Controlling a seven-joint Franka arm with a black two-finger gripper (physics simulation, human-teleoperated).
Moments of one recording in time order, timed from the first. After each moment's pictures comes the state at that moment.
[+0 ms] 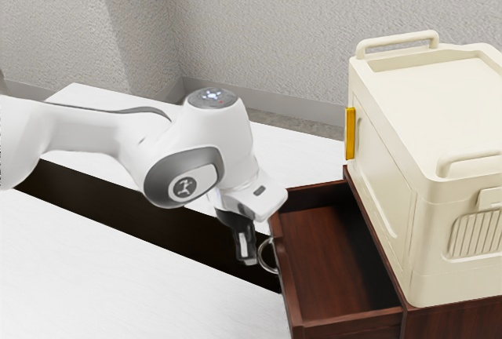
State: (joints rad) arm -0.02 -0.08 -0.50 -2.24 -0.06 2.23 0.52
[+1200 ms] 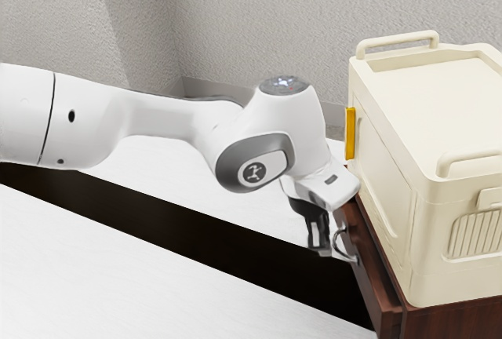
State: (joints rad) arm -0.13 0.25 -0.52 -1.89 0.06 2.24 0.53
